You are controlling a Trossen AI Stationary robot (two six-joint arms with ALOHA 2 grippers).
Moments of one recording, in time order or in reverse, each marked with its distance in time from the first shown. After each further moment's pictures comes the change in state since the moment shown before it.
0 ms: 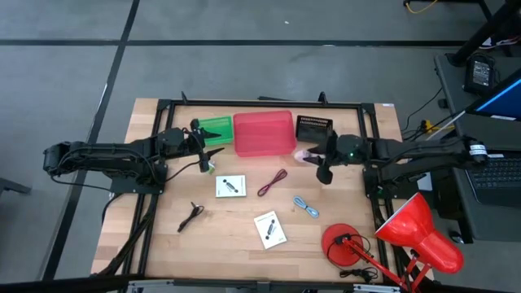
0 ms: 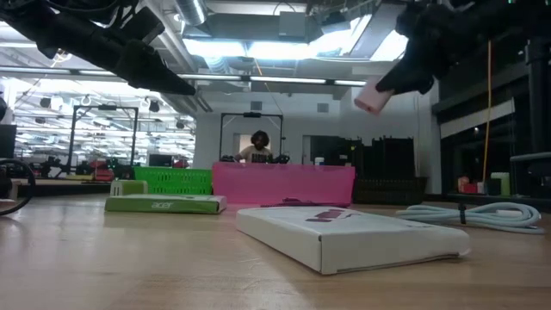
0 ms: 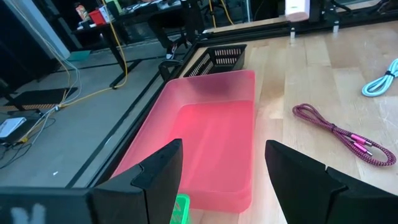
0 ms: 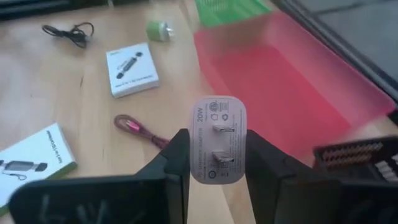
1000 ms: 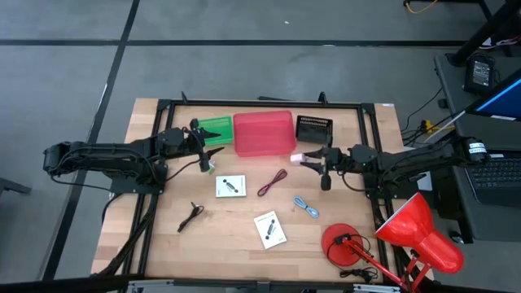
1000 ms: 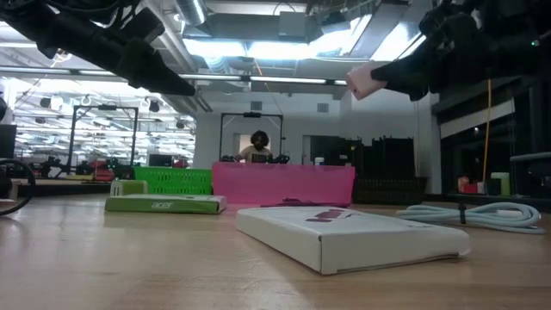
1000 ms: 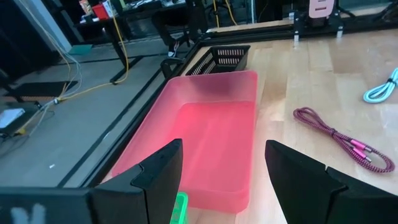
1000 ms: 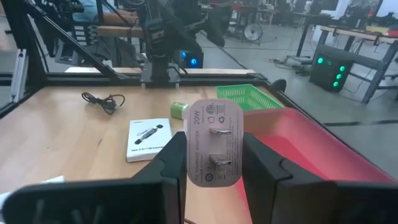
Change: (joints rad) left arm 0.000 0.000 0.000 0.000 -0.011 -0.052; right arm 0.046 0.000 -0.350 0.786 -0.023 -0.197
